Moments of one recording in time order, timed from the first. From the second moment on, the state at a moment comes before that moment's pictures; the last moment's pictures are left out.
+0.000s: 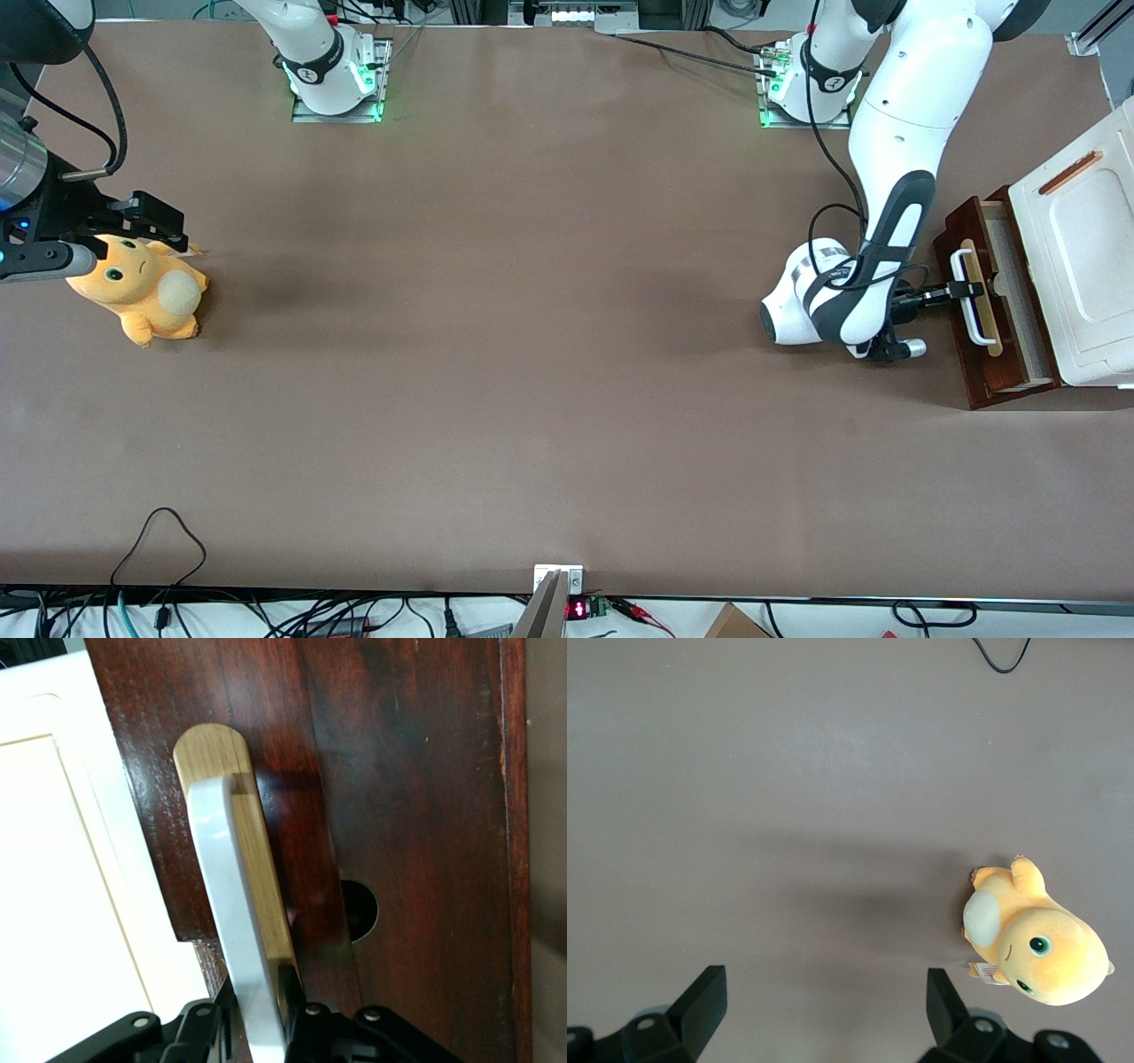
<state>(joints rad) -0.22 0.73 -0.03 -1.88 1.22 1.34 -0.89</state>
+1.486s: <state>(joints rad) -0.28 0.73 -0.03 -1.87 1.16 1.33 -0.90</state>
